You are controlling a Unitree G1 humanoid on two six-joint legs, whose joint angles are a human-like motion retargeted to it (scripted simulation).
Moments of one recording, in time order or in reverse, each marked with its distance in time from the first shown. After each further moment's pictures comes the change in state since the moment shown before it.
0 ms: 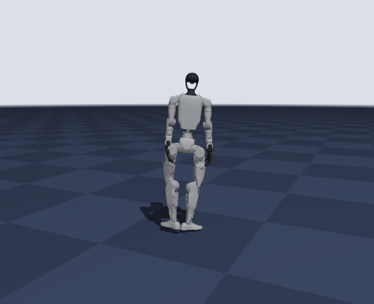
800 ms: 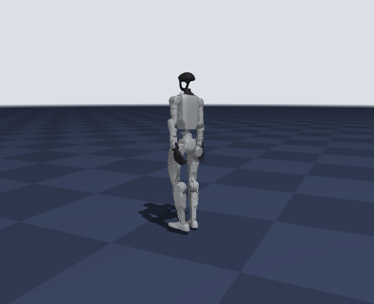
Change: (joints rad) left arm -0.001 0.027 0.030 0.034 0.046 0.018 -0.043; right arm -0.047 -0.029 0.079 -0.087 -0.119 -0.055 0.042; waist -0.013 -0.009 0.053; left_leg -0.045 -0.139 -0.642 -0.068 -0.056 0.060; right_leg -0.160 0.049 0.769 0.132 -0.006 -0.045
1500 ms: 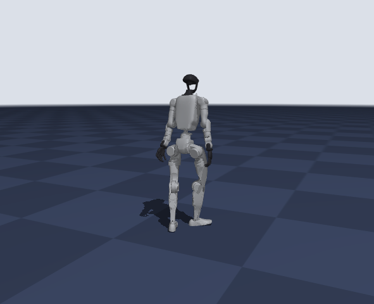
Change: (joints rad) left arm 0.040 0.060 -0.143 -0.005 0.050 0.004 0.020; right arm -0.037 -0.035 0.001 0.057 0.064 0.012 -0.033; waist -0.018 0.035 0.045; left_leg 0.080 0.050 0.307 -0.051 -0.100 0.065; right_leg -0.187 -0.016 -0.457 0.003 -0.125 -0.068
